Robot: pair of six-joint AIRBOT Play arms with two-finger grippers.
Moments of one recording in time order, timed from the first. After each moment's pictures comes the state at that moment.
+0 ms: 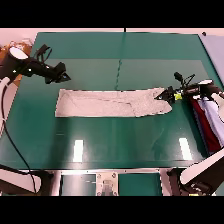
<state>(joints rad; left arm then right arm) 0.04 -1.67 1.55 0.88 -1.18 -1.47 -0.38 -1.93 1.43 -0.65 1.52 0.96</state>
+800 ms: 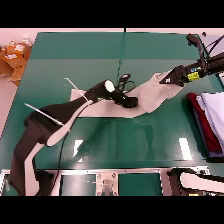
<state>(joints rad) -0.68 -2.05 1.73 0.73 -0.83 -1.37 -0.18 -1.36 1.46 -0.83 1.58 1.20</state>
